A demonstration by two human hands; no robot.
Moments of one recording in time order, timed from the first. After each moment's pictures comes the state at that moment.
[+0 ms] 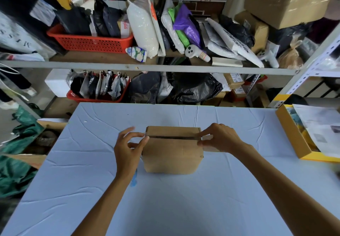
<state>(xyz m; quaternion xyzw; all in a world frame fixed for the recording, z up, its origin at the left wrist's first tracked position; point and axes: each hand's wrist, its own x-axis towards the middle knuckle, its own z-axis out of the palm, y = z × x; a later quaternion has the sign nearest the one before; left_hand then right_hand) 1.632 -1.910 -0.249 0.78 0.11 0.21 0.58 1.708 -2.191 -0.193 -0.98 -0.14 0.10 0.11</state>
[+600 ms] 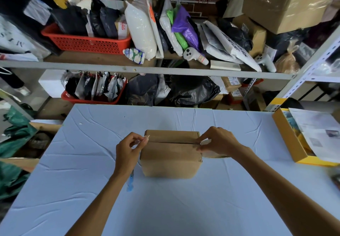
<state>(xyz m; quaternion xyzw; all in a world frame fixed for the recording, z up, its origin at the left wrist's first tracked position) 1.655 -1.904 -0.262 0.81 0.07 0.16 0.56 1.715 -2.191 -0.189 -0.97 -0.15 0.14 0.12</state>
